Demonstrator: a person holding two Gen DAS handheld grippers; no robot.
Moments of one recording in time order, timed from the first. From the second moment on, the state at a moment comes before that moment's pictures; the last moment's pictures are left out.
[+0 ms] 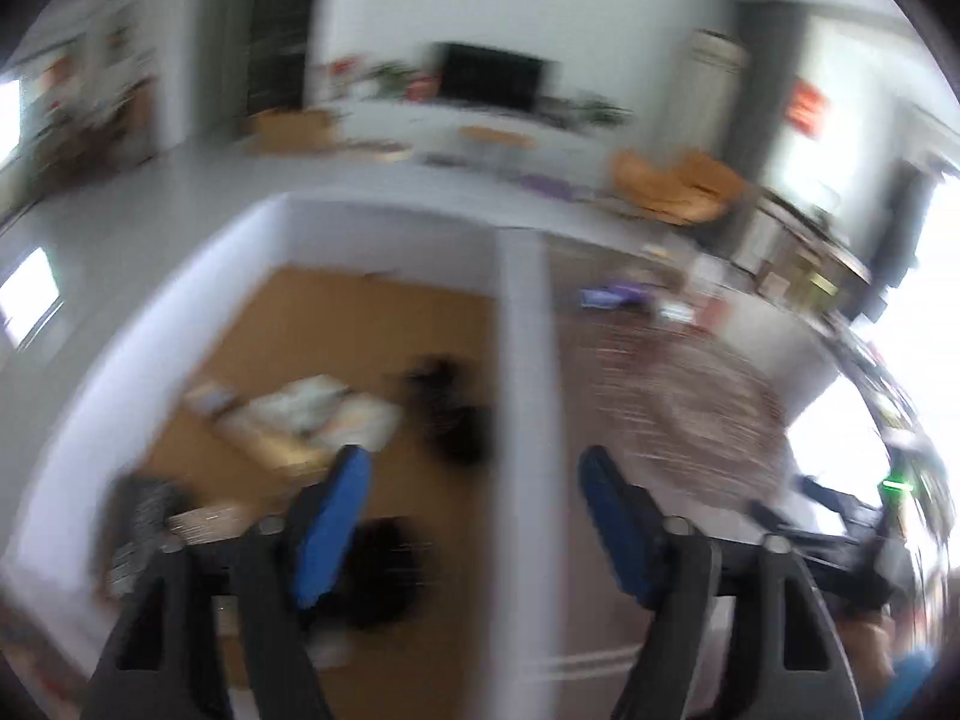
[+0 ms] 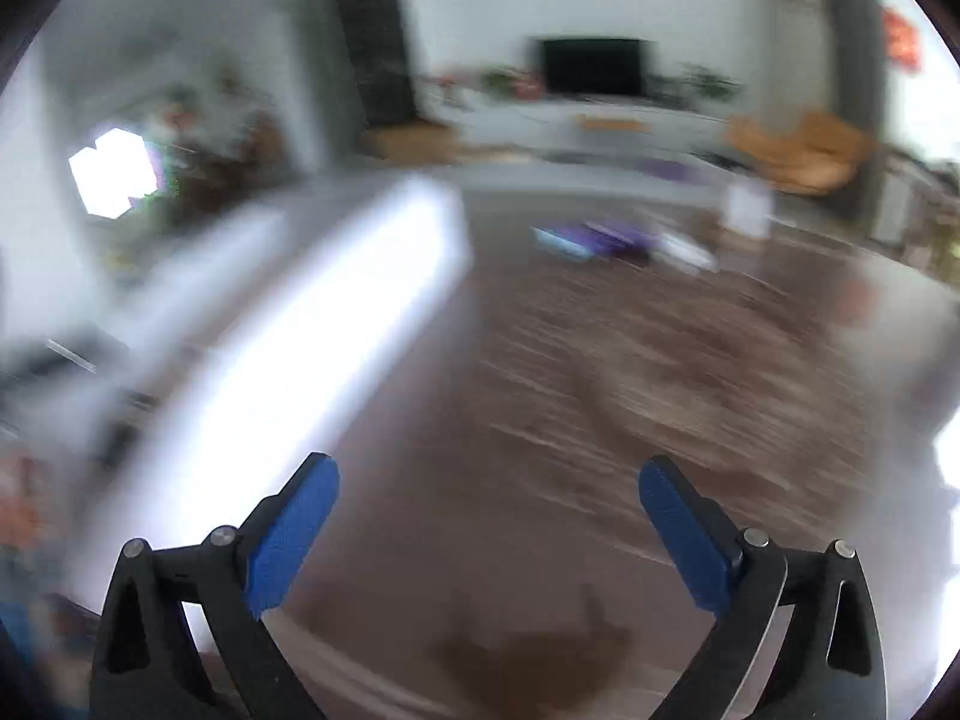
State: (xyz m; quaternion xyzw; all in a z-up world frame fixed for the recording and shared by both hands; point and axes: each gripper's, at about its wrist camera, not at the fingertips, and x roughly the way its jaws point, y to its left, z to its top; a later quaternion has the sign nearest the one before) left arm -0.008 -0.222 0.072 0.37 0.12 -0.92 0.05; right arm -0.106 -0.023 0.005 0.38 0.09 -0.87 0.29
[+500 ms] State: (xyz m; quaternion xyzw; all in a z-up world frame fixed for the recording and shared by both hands) left arm -0.087 -0.064 0.023 0.43 -0.03 -0.90 -0.02; right arm -0.156 0.104 -0.057 0.44 0.08 -0.88 0.14
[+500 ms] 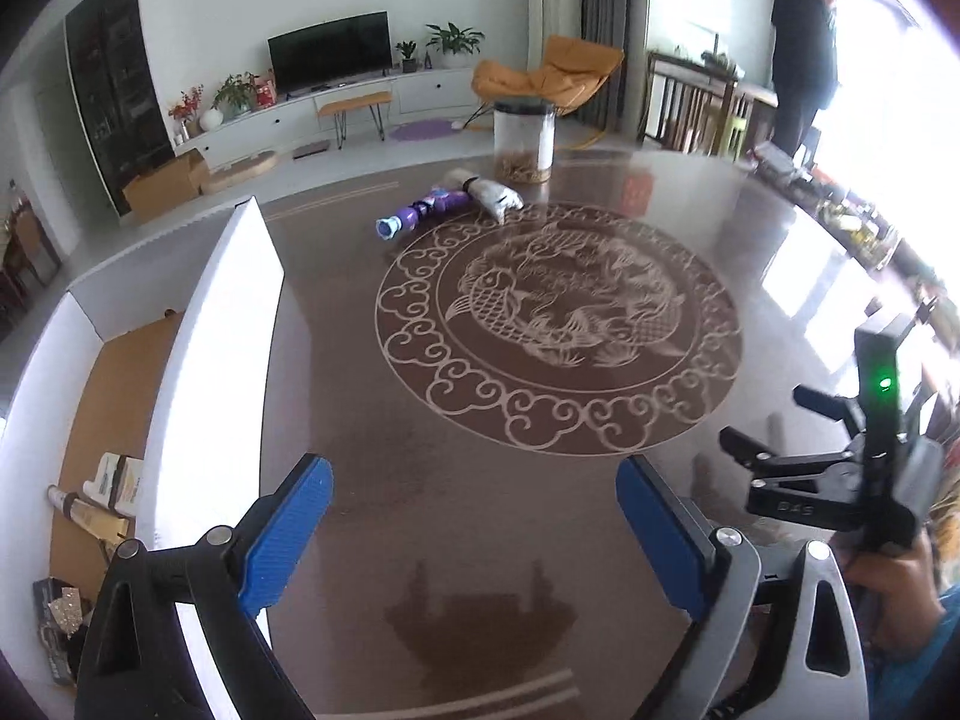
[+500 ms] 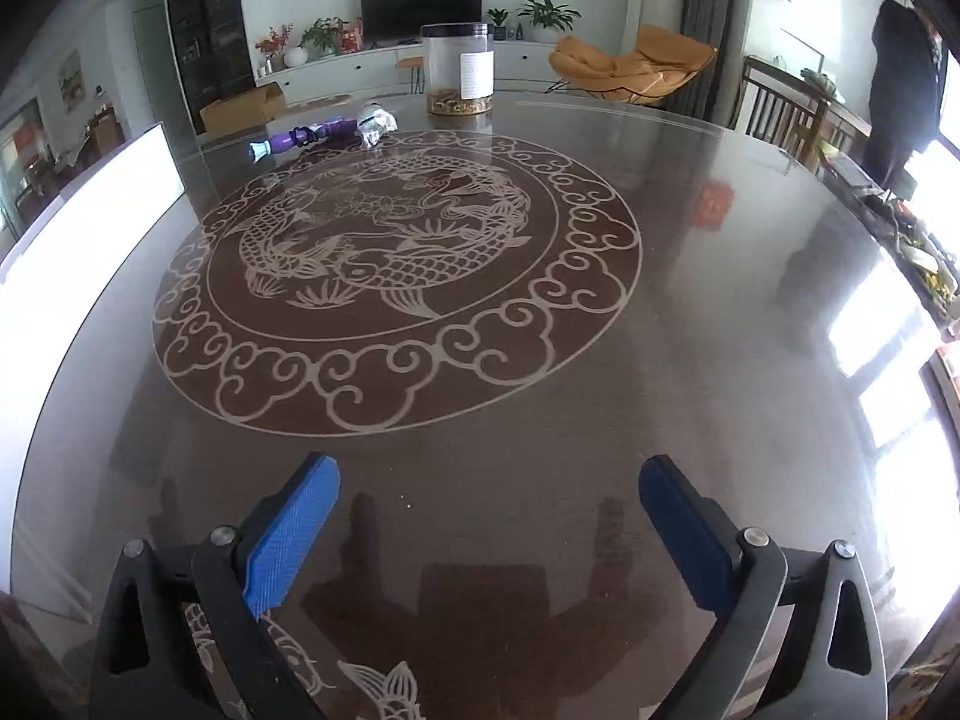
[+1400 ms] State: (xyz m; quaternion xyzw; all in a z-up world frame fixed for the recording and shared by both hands) left arm -0.441 -0.099 -0.065 0.51 -0.15 -0.85 -0.02; right arm -0.159 0.106 -0.069 0.45 0.04 -0.88 0.16
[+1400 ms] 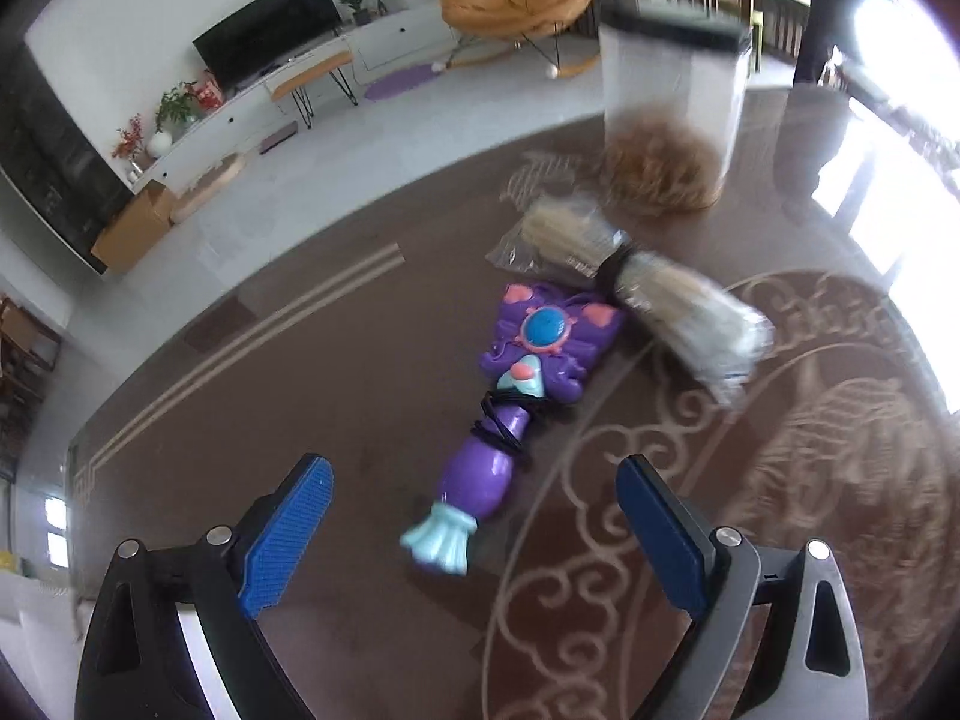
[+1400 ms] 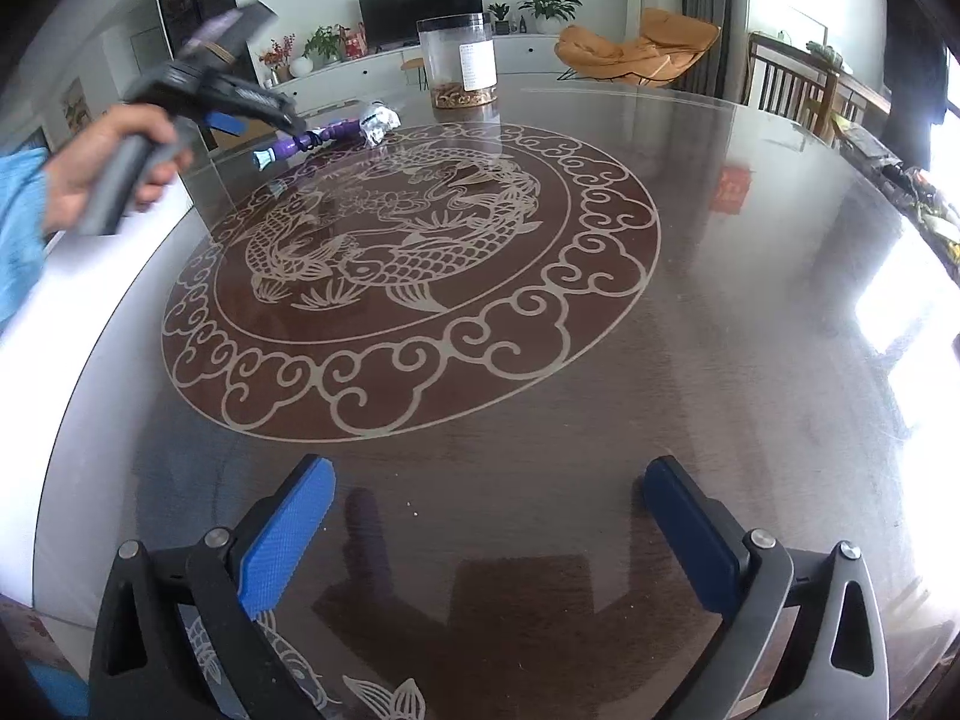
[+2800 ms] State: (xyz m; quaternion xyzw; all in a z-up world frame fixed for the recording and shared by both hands) left arm -0.123 -0.094 -0.080 0.48 0.00 -0.87 -0.03; right arm -0.153 0.076 -0.045 0.52 0.06 -0.81 0.26
